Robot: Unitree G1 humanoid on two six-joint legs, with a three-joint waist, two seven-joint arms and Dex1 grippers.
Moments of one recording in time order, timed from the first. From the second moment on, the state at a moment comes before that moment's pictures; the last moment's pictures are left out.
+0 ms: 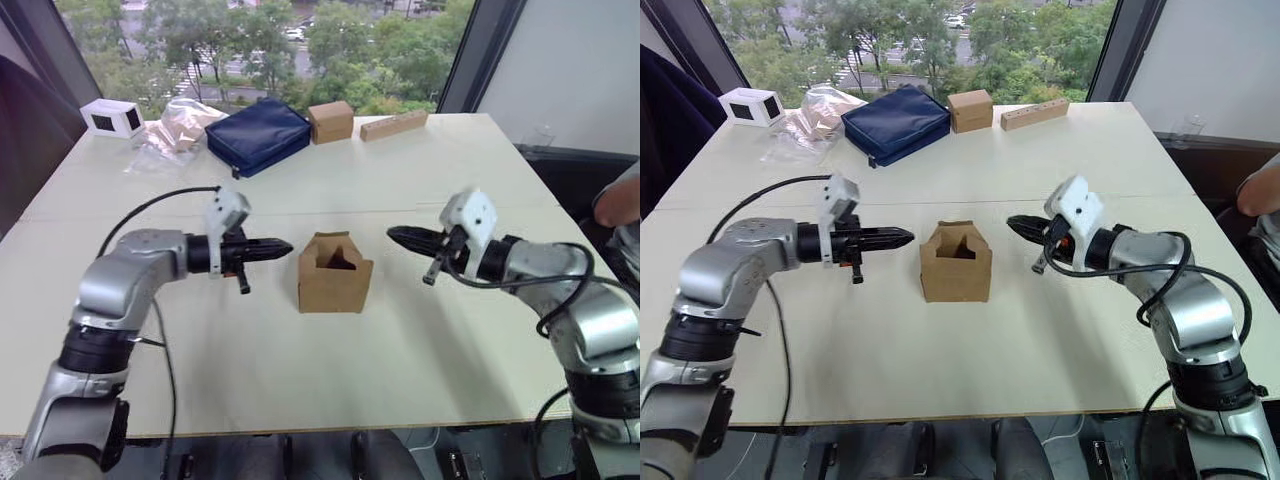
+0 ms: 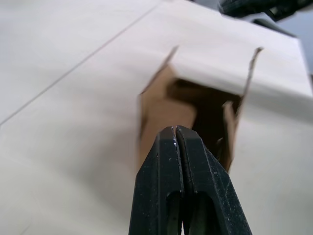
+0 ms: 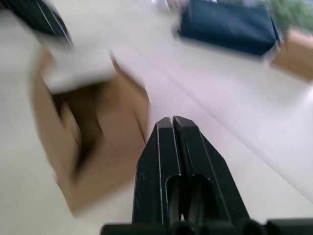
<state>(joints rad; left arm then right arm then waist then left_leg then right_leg) -0.61 0.61 -0.06 -0.08 -0.49 0.75 -1.04 -0.45 -0.68 -0.05 -0.36 0.46 0.67 0.82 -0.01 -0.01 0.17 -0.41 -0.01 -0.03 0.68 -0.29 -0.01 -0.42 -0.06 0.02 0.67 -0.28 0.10</state>
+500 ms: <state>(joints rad) -0.63 0.54 -0.18 0.06 -0.38 0.59 -1.07 -0.48 -0.64 0.09 -0.22 0.43 0.61 0.92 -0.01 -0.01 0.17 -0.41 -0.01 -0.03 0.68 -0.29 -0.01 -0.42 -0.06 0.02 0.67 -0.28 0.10</state>
